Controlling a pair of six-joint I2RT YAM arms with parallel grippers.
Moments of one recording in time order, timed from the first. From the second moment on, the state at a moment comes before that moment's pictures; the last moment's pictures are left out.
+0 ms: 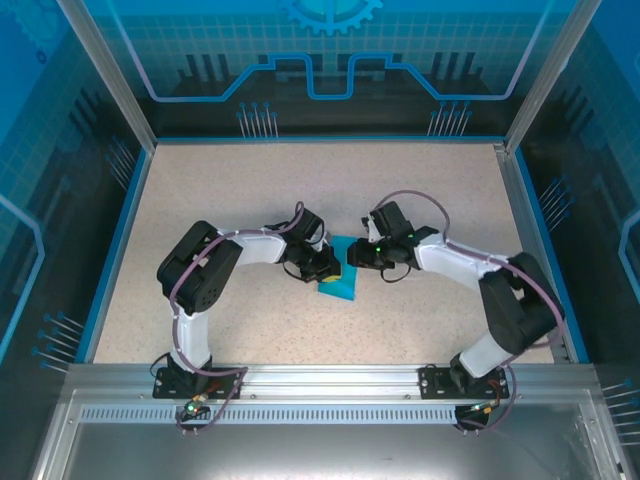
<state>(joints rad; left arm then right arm) -0.57 1.96 1.07 -0.22 0.62 -0.85 0.52 1.55 0.90 -0.34 -0.29 0.57</state>
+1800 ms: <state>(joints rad) -0.57 1.96 1.07 -0.22 0.61 -0.85 0.66 1.64 0.81 -0.40 -0.34 0.65</state>
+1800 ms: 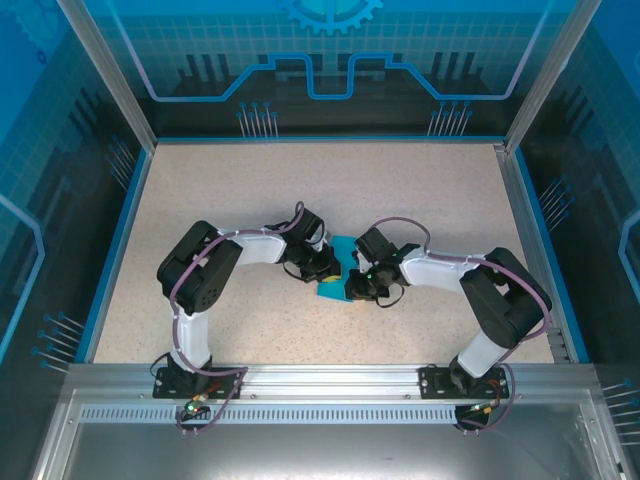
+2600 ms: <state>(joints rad) -0.57 1.96 1.07 -0.22 0.61 -0.85 0.66 1.67 0.85 -0.37 -0.35 0.64</state>
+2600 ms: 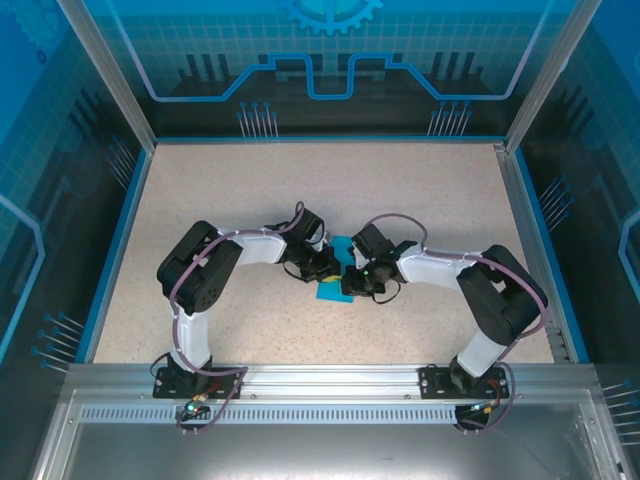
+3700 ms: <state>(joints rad) -0.58 1.96 1.07 -0.22 0.61 -0.85 0.68 1.48 0.71 -0.39 -0.32 0.64</state>
